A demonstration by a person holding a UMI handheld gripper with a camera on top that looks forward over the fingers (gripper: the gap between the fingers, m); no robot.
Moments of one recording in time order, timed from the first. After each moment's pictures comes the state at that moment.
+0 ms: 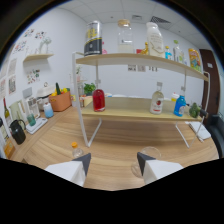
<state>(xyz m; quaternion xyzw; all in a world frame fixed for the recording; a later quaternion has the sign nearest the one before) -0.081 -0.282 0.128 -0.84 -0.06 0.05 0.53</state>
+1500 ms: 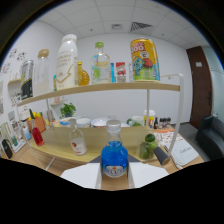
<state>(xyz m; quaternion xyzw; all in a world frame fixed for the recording) 0.135 -0.172 0.200 -0.80 0.00 0.03 0.60</state>
